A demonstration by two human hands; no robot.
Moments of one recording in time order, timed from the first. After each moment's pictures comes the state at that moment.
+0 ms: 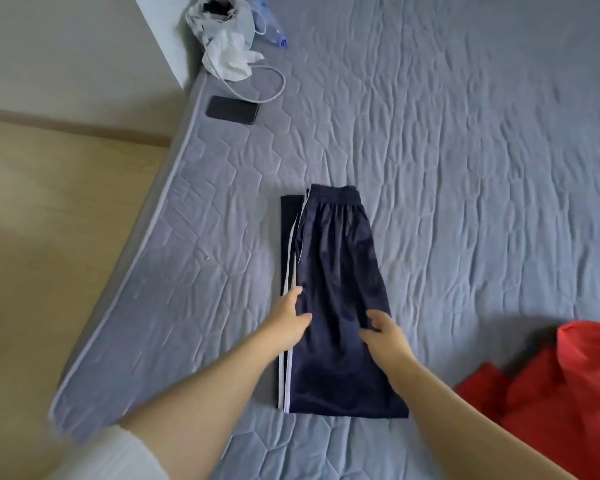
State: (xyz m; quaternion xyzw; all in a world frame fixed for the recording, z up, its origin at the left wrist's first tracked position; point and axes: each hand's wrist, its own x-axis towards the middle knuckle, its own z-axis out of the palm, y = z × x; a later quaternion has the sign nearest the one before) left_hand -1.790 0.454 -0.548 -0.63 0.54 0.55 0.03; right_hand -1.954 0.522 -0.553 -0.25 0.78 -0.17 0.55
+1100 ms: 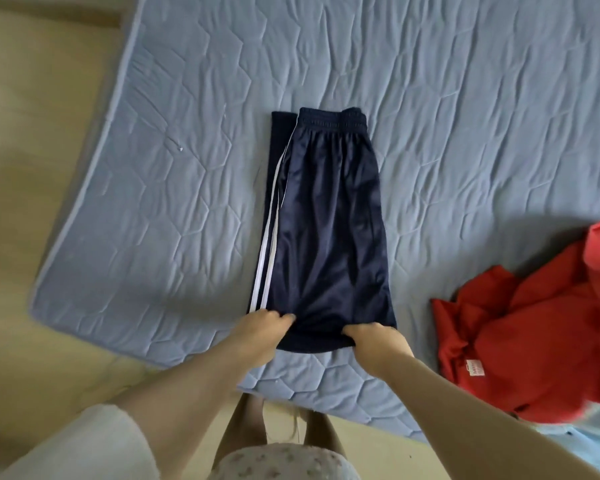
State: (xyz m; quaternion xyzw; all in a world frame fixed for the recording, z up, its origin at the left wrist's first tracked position) left_hand -1.752 0.611 -0.631 -0.39 0.78 0.29 0.38; right_hand -1.949 0.659 -0.625 -0.62 0.60 0.23 0.46
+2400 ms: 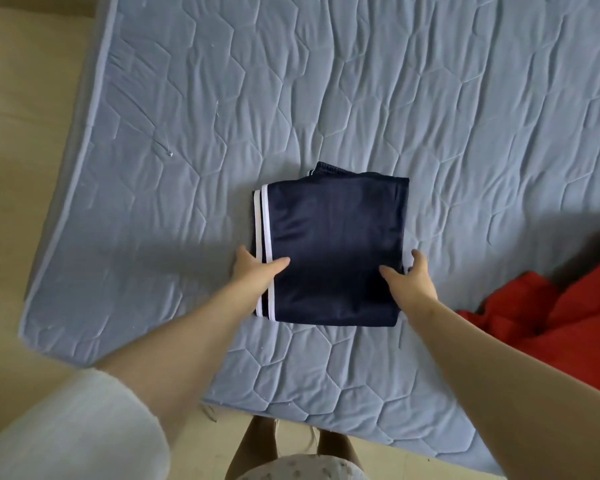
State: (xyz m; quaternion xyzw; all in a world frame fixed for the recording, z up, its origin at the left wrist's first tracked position) left_hand -1.757 0.508 -0.674 -0.79 0.32 0.52 -0.01; right_hand -1.976 0.576 -0.668 -0.15 0.83 -0.13 0.51
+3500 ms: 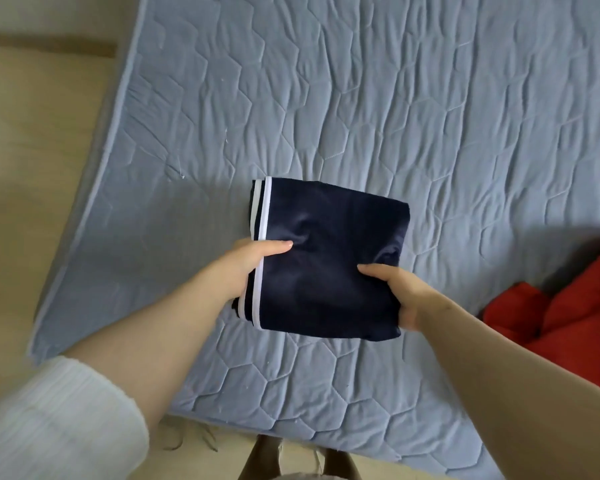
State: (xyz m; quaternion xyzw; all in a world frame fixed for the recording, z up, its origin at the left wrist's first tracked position) left_hand -1.740 0.466 -0.622 -0.65 0.26 0.71 -0.06; right_hand -1.966 0.556 -0.629 0.03 0.65 -0.22 0.72
